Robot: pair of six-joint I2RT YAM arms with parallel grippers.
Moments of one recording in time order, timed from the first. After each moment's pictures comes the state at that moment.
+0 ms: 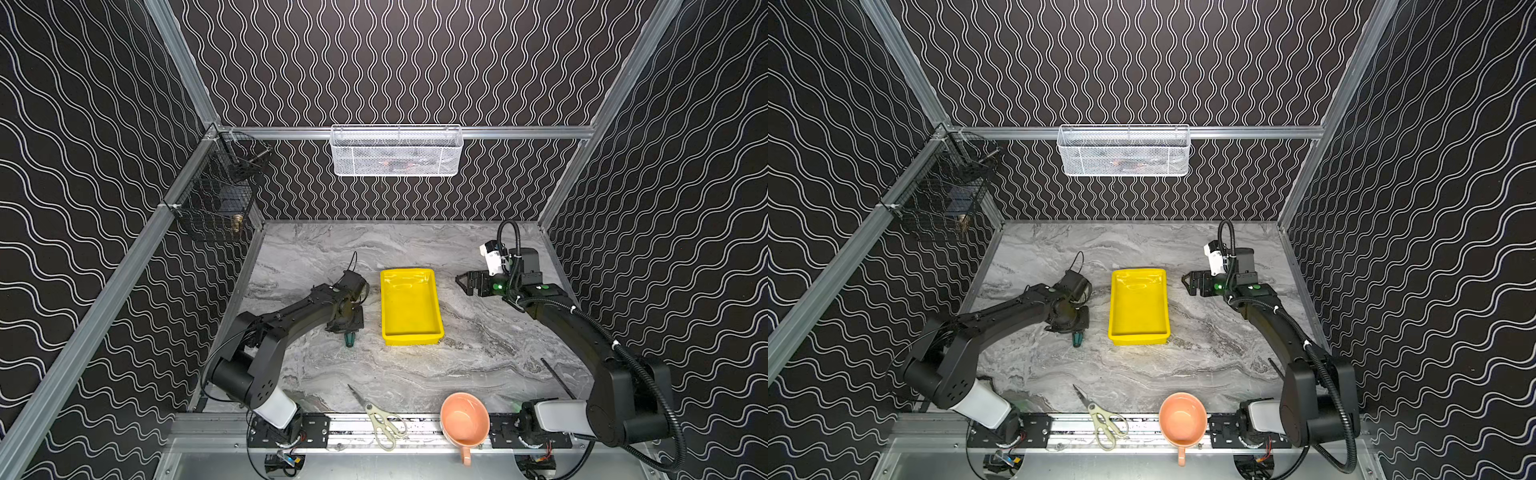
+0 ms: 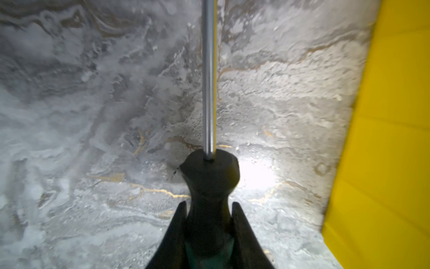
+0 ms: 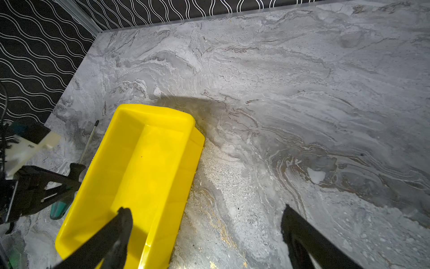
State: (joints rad) left arm -0.49 1.57 0.95 -0.70 -0.05 -0.57; right arm 0.15 1.35 0.91 -0.28 -0.41 0.11
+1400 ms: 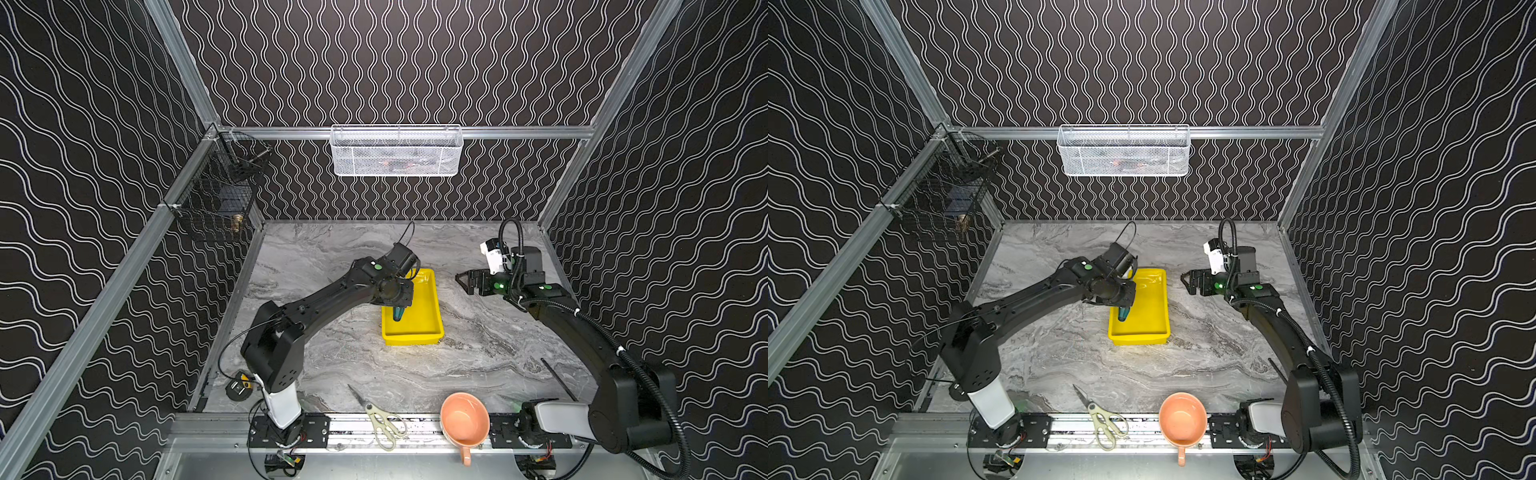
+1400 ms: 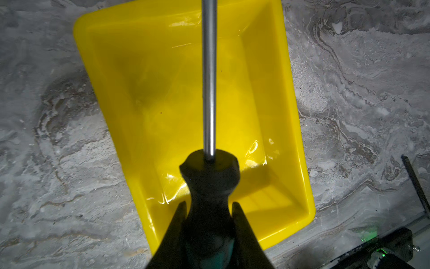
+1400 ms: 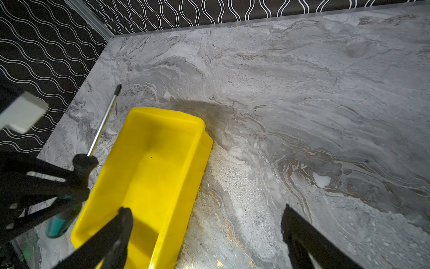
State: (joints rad) left arm -0.76 1.79 1.49 -0.83 0.00 -0.56; right arm 0.15 1.32 0.92 -0.30 -0.44 0.11
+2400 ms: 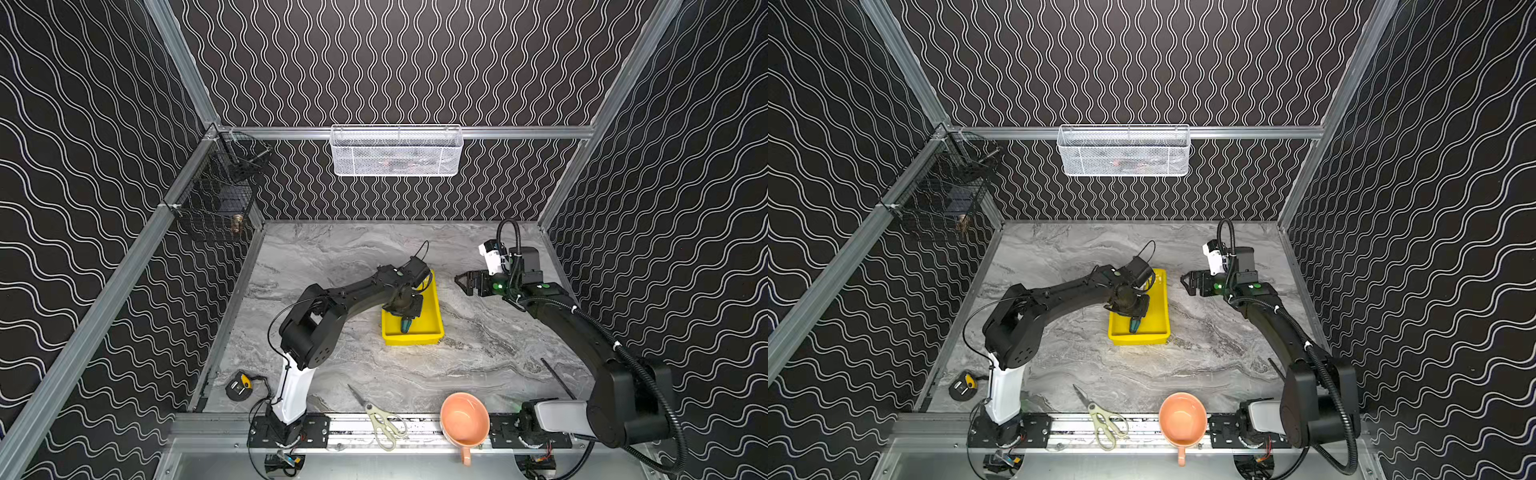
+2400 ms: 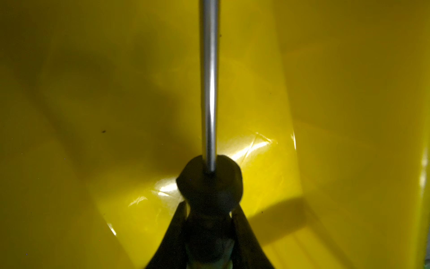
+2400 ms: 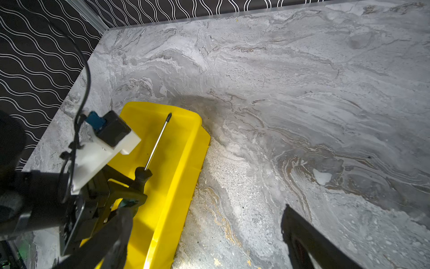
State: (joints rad) left arm -0.79 2.03 1.52 -0.77 0.04 -0.52; right arm 0.15 1.35 0.93 -0.30 -0.44 0.10
